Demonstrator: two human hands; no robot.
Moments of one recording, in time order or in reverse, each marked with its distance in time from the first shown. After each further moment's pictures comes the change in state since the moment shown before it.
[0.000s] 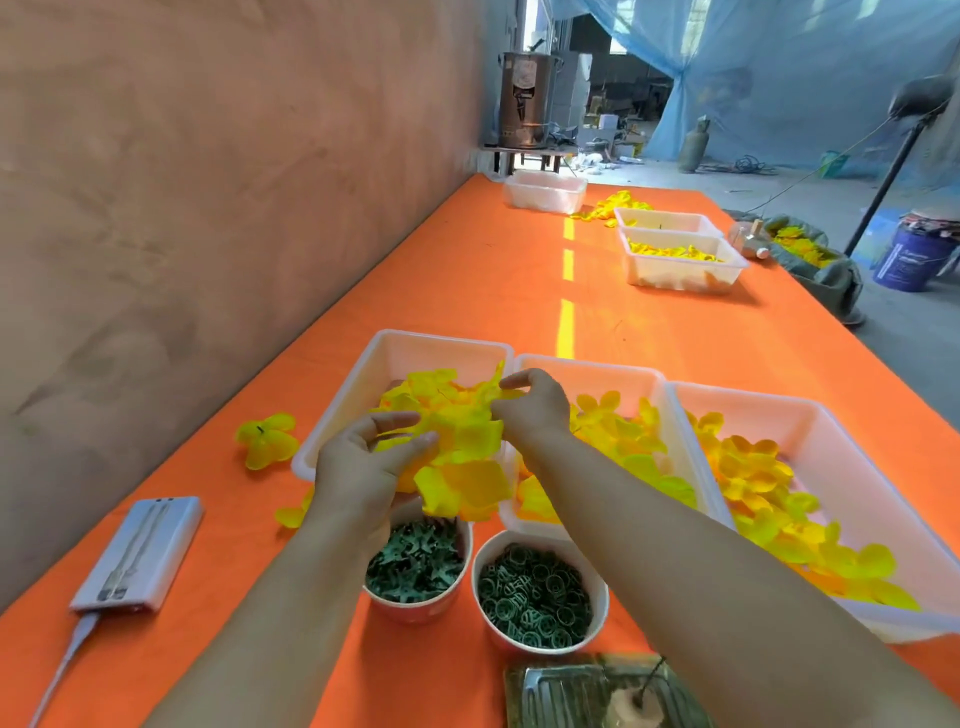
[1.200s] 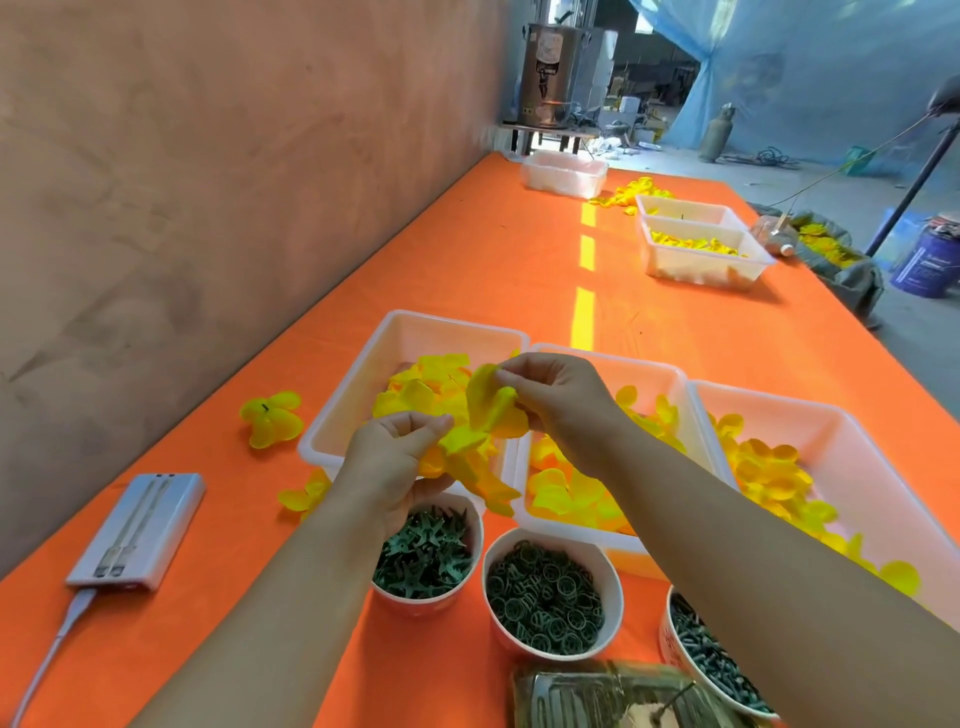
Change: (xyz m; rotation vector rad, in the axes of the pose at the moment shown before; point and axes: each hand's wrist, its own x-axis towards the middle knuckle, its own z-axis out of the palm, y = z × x) left_hand 0.022 -0.013 0.002 -0.043 -0.095 -0.157; right_hand -0.016 -0.012 -0.026 0.265 -0.455 -0.253
